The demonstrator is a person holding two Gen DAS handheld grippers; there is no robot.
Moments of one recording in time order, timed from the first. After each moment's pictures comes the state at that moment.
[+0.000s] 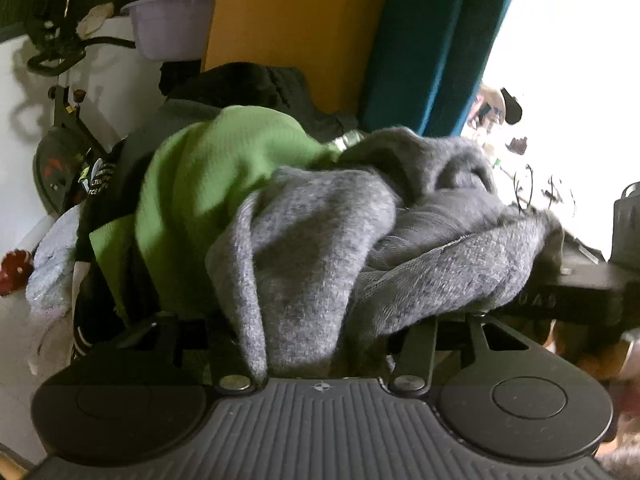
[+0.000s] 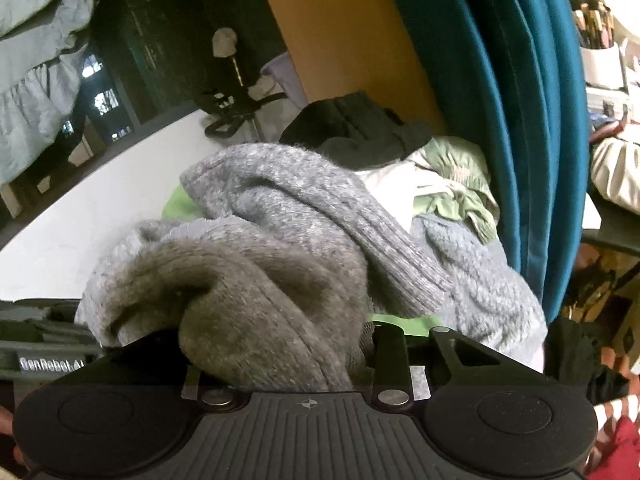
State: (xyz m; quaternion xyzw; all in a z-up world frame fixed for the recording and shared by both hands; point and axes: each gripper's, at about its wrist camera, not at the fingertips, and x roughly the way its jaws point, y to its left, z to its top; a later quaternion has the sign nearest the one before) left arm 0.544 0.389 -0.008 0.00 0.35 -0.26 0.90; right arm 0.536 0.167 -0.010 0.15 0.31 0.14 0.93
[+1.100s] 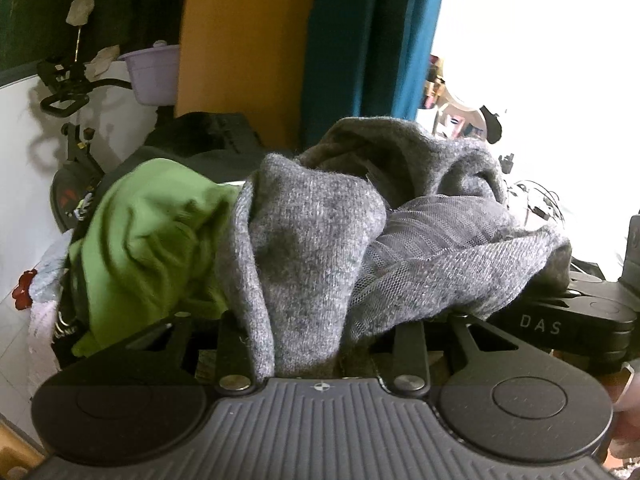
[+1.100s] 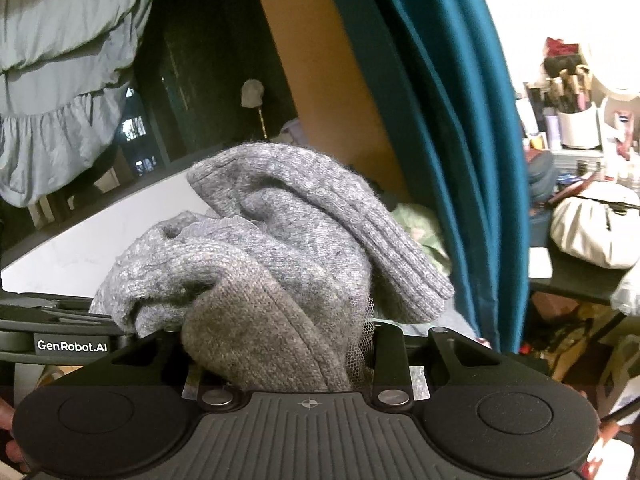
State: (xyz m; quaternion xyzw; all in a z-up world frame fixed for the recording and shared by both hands) left arm 0.447 0.299 0.039 -0.01 0.31 -0.24 0.92; right arm 0.425 0.086 0.040 0.13 0.23 0.16 0.95
